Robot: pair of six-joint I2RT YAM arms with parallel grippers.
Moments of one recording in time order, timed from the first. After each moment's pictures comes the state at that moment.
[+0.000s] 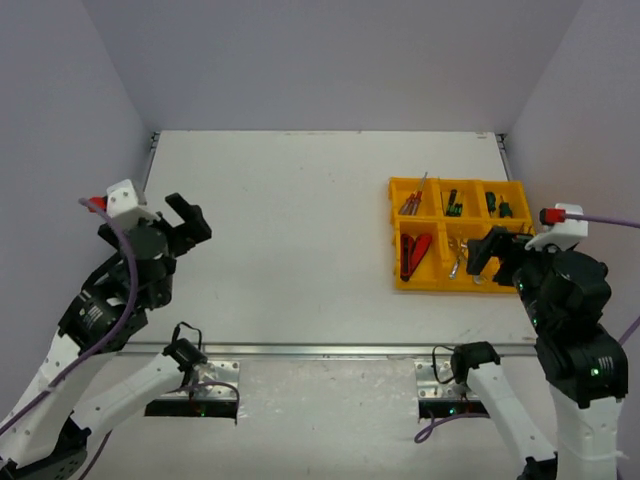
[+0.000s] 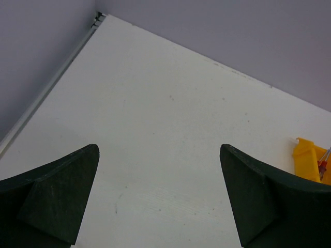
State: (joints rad) left arm -0.61 0.65 1.09 -0.78 -0.85 -0.53; right arm 0.13 0.52 1.12 -0.90 0.16 0.18
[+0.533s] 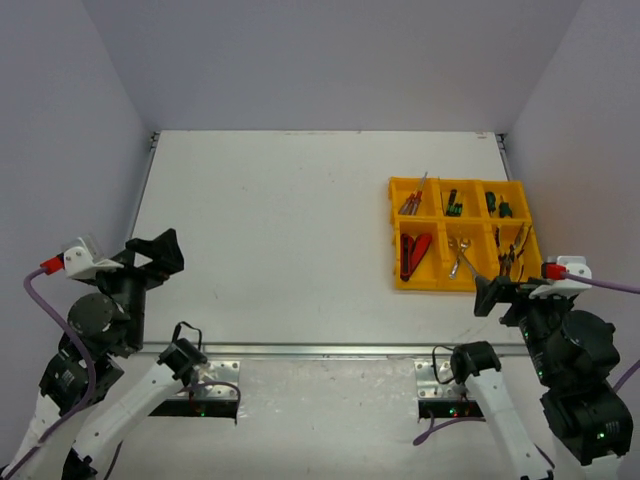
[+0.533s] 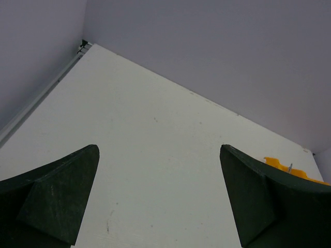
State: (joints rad) left arm -0.61 0.23 0.87 -0.65 -0.84 -0.43; right arm 0.16 0.23 1.05 -1.03 0.20 0.06
